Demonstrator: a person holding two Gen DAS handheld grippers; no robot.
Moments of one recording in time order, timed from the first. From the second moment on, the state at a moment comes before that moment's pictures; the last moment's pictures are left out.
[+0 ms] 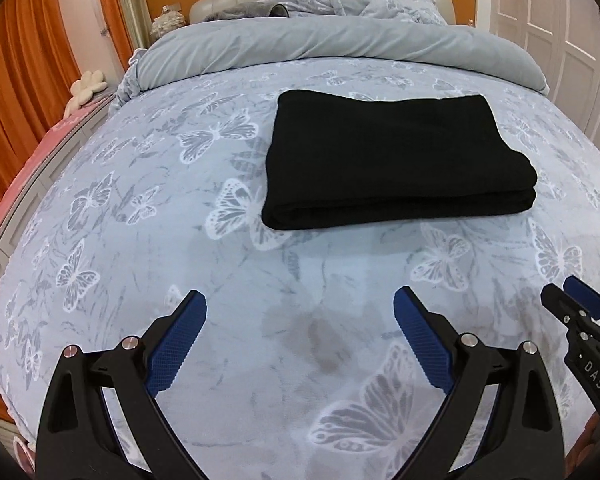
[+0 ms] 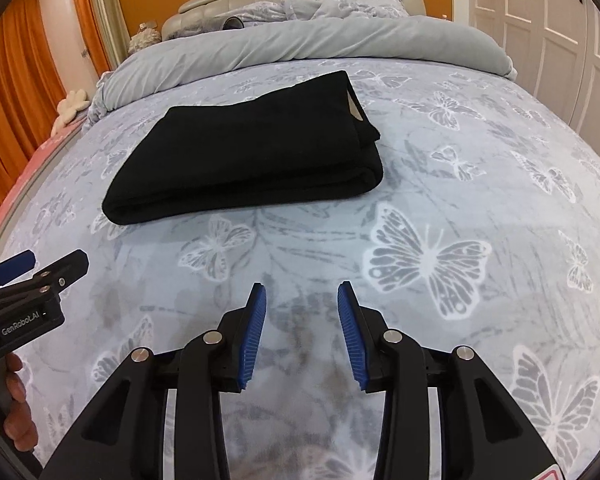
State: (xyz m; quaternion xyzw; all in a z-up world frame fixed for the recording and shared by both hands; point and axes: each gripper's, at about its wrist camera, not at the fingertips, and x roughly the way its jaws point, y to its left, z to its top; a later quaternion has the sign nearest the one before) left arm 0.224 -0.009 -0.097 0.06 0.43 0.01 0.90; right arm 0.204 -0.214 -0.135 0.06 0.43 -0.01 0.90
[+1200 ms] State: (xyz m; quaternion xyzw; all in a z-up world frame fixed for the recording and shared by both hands) left arm 0.226 -0.007 -0.126 0.06 0.41 0.01 0.91; right arm 0.208 -0.199 -0.139 0.01 0.40 -0.02 0.92
